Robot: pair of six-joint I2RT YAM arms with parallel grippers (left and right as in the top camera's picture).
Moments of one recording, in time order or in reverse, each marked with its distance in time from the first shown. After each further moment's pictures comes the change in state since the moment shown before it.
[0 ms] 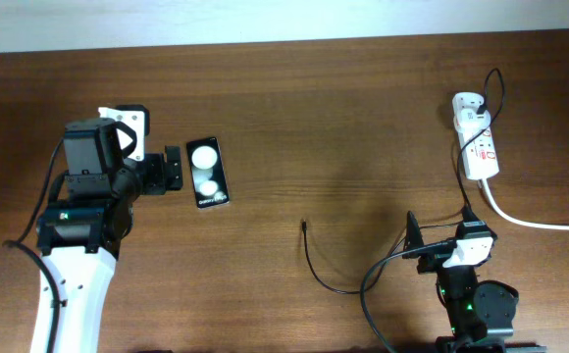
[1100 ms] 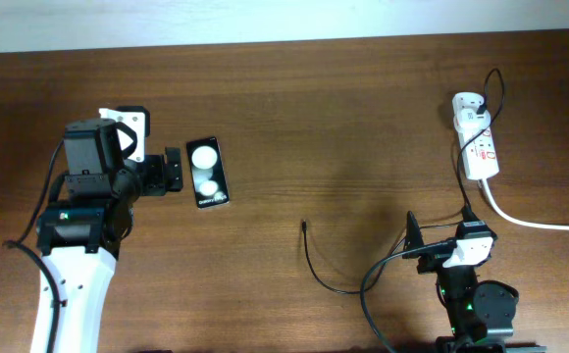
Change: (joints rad) left arm 0.000 0.000 0.000 -0.013 0.000 0.000; right arm 0.000 0.000 0.000 0.000 0.000 0.000
